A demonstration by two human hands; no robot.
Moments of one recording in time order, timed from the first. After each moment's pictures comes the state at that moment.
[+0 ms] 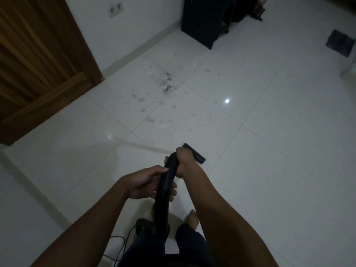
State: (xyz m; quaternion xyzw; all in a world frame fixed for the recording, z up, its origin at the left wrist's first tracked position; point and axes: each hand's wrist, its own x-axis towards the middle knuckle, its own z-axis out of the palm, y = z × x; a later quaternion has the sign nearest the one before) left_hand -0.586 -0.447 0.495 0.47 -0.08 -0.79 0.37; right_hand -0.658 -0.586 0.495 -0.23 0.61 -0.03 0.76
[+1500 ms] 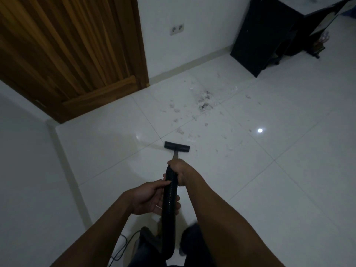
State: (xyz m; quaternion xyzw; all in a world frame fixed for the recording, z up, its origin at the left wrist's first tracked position) left_hand -0.574 -0.392 0.507 0.49 0.04 -0.73 0.47; right_hand -0.582 -0.544 0.494 -0.45 0.50 0.27 0.69
